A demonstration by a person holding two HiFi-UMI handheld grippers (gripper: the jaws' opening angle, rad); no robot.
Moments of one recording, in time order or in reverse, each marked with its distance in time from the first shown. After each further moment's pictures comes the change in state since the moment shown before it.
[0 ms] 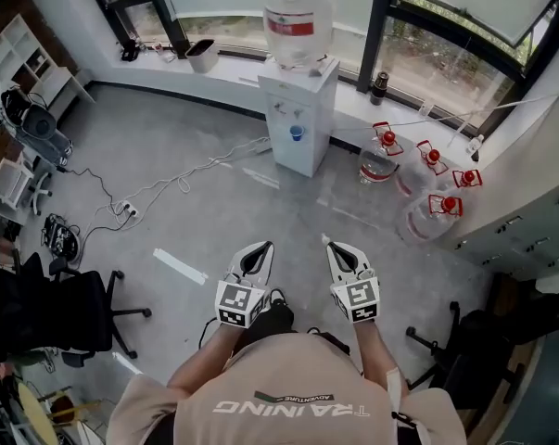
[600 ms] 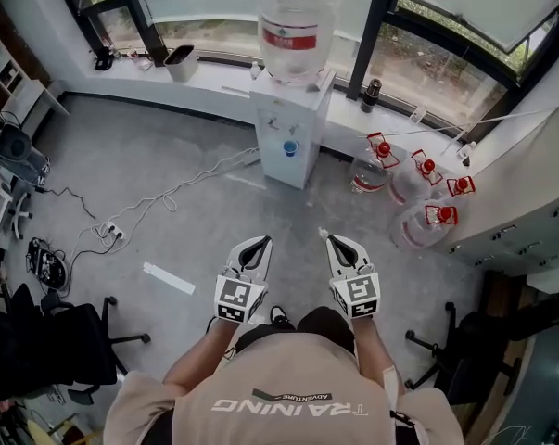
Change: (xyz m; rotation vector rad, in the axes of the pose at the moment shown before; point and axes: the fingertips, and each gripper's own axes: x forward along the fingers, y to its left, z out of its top) left arm 0.081 0.114 0.028 0.065 0.003 -0.111; right arm 0.117 -0.039 0.059 0.016 0.002 -0.106
